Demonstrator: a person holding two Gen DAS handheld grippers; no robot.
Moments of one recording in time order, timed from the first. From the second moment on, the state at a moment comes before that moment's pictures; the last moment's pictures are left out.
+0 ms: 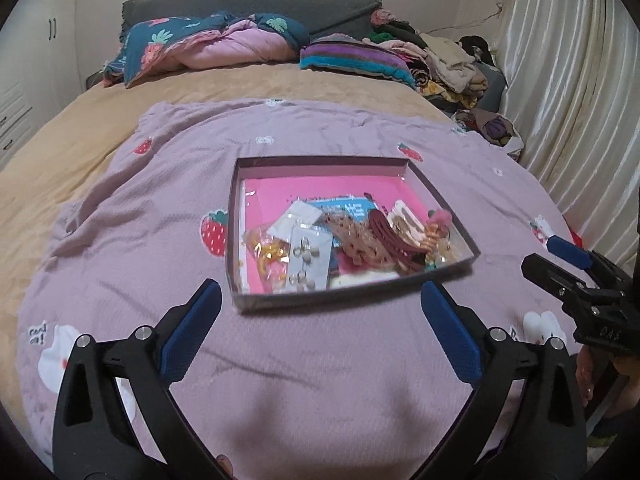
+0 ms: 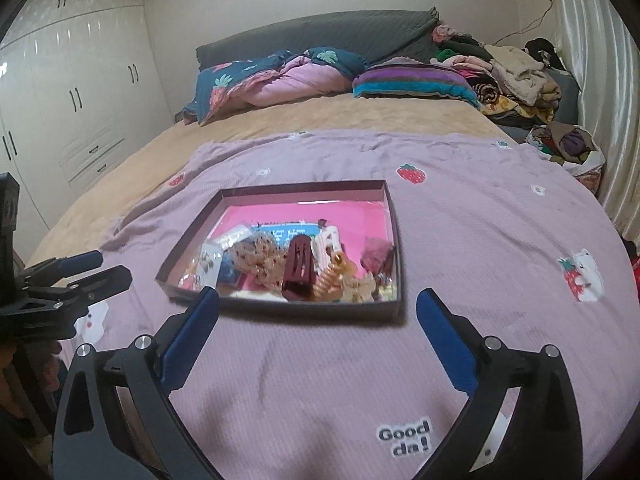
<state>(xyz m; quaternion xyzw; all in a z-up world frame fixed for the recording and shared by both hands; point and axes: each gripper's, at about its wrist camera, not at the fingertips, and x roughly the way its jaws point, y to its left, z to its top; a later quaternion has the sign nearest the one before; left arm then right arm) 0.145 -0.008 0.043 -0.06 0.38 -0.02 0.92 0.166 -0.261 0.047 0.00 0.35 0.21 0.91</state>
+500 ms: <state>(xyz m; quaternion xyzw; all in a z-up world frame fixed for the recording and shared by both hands) 0.118 -0.009 0.025 -0.07 0.38 -0.01 0.92 0.135 -0.268 0.030 -0.01 0.36 0.21 0.91</state>
